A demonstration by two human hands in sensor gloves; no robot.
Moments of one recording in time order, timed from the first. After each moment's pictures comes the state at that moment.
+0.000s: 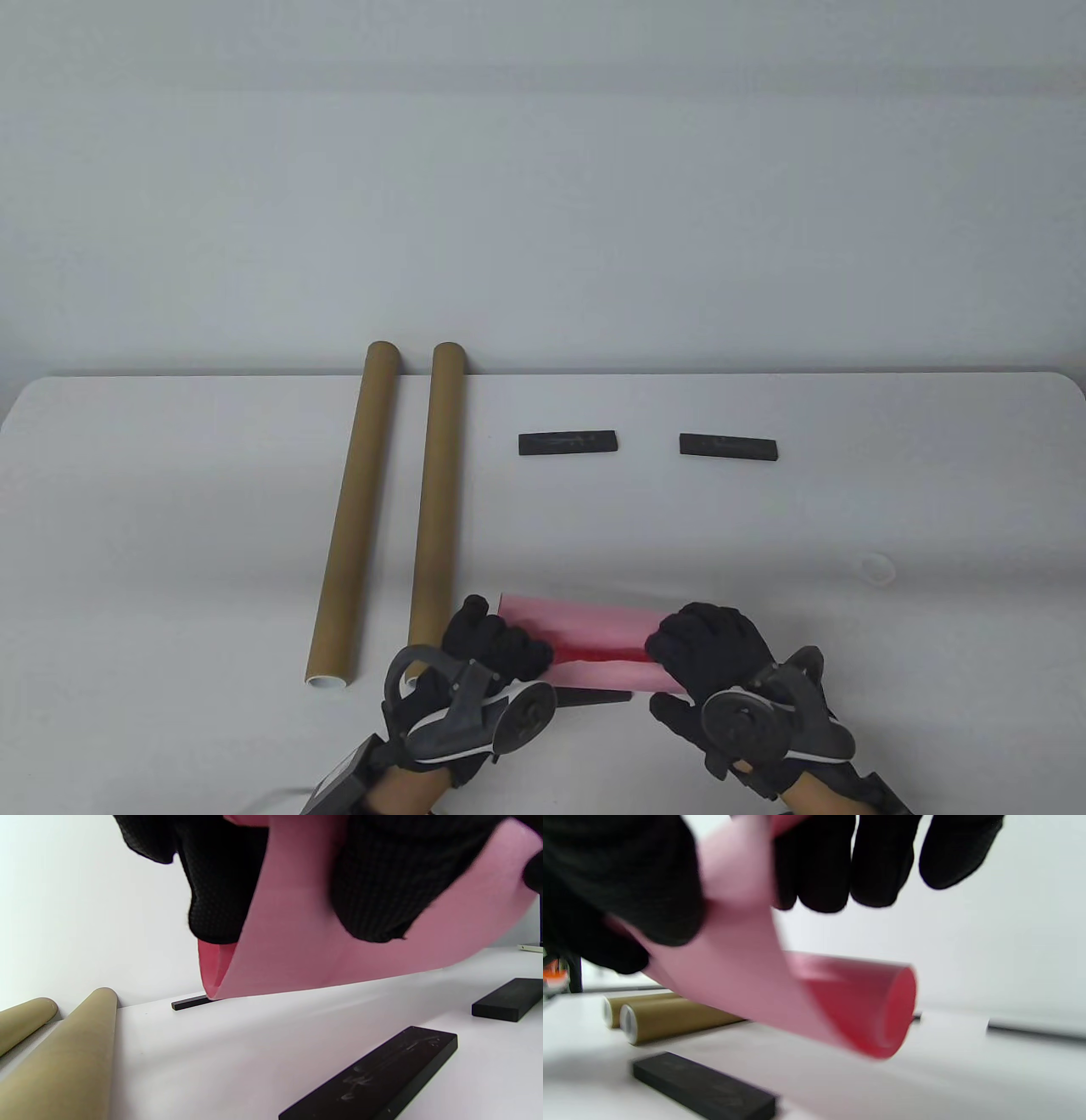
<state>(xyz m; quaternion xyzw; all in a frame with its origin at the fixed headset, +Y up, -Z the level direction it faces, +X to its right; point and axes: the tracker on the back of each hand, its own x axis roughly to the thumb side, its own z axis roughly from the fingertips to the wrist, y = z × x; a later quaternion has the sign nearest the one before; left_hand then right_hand) -0.084 -0.689 -0.275 0.09 -0.26 -0.05 0.96 0.161 -0.682 -0.260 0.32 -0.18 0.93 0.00</state>
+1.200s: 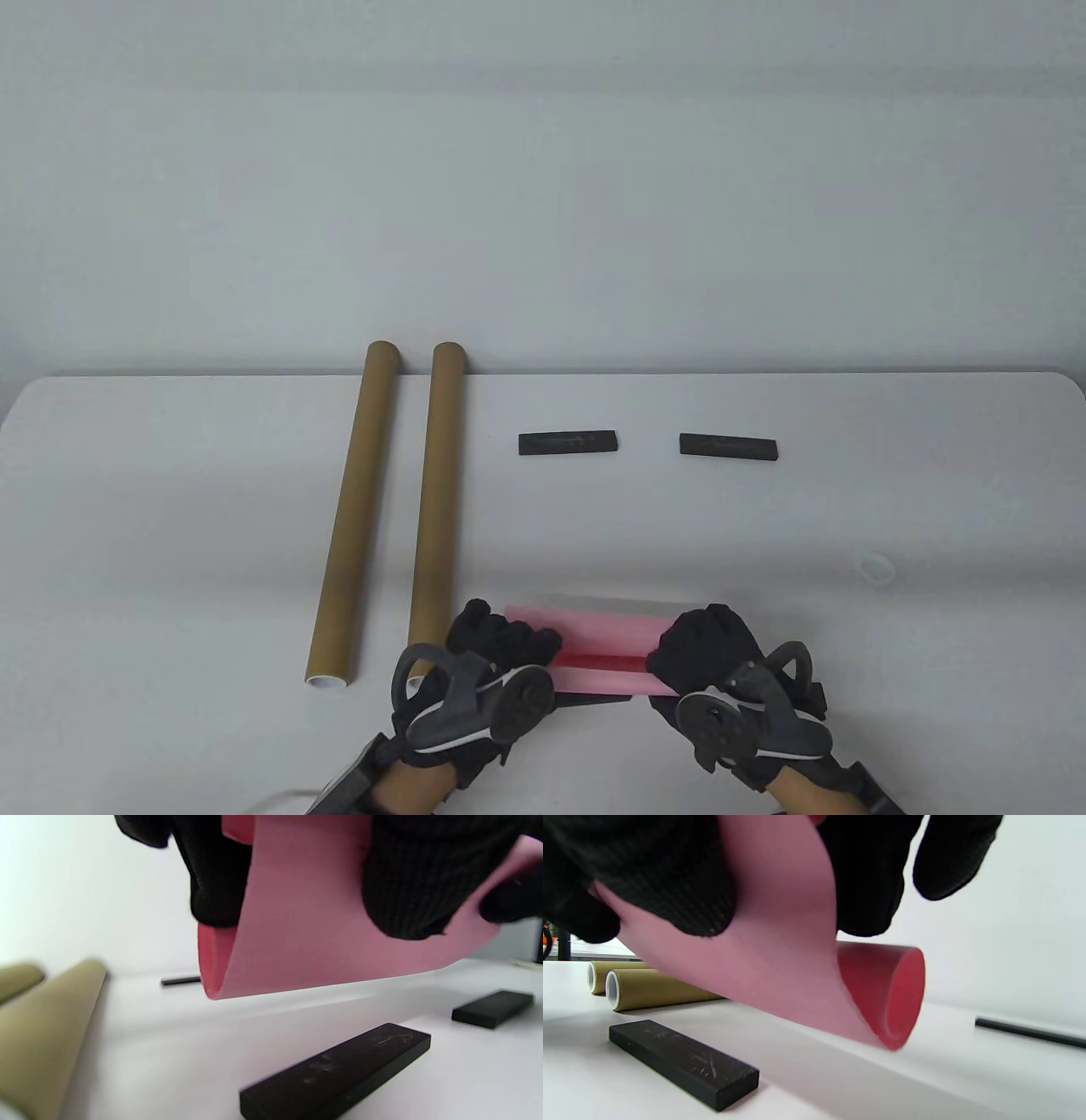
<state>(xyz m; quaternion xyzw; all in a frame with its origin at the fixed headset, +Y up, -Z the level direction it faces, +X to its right) -0.078 -0.698 -0.276 0.08 -0.29 -0.04 0.95 0.155 -0.689 -0.274 0.30 -0.11 0.95 0.02</state>
